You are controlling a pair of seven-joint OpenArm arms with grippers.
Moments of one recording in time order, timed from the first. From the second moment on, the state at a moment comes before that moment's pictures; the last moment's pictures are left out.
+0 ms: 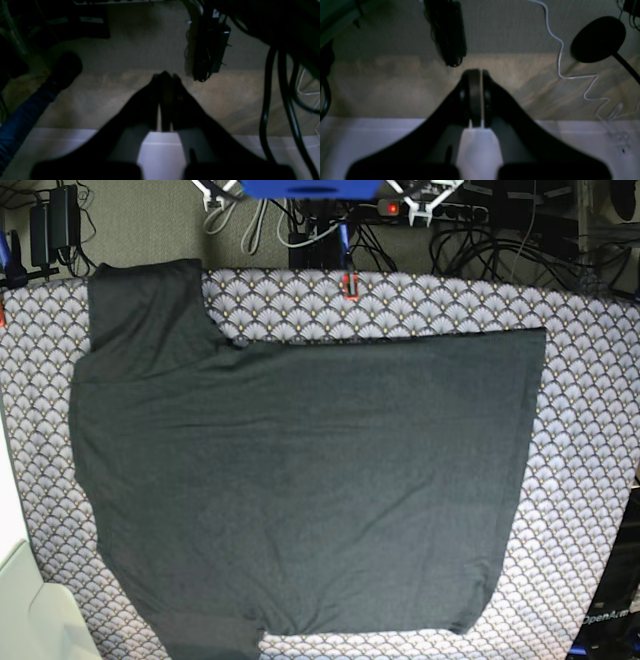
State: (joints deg) left arm 9.3 -2.3 3.9 15.4 -2.5 -0.6 5.3; right arm -9.3 0.7 2.5 9.0 -0.2 1.3 -2.5
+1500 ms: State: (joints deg) left arm 54.5 -11.9 -4.2 116.3 -13.5 -0.6 17.3; right arm -49.6 2.1 13.2 116.4 0.1 0.9 -20.0
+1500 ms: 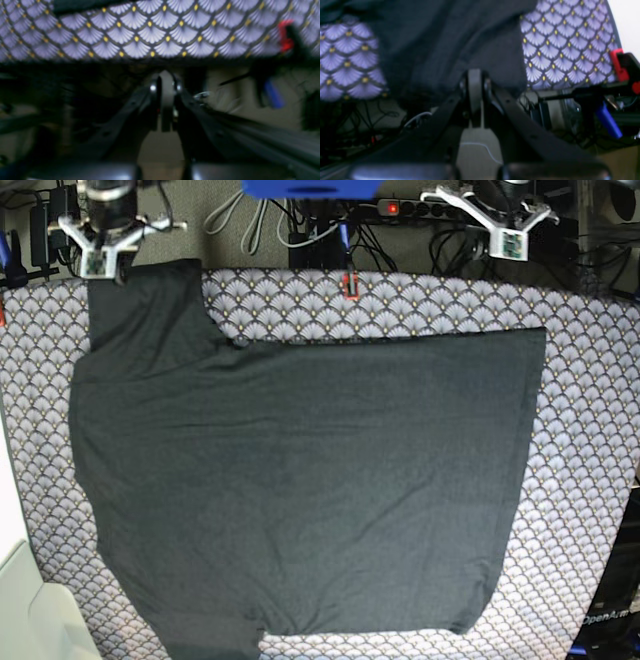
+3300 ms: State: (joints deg) left arm 37.6 -15.5 -24.5 116.4 -40.6 -0.6 39.6; right arm -25.1 2.4 33.4 115.8 17.0 16.6 -59.7
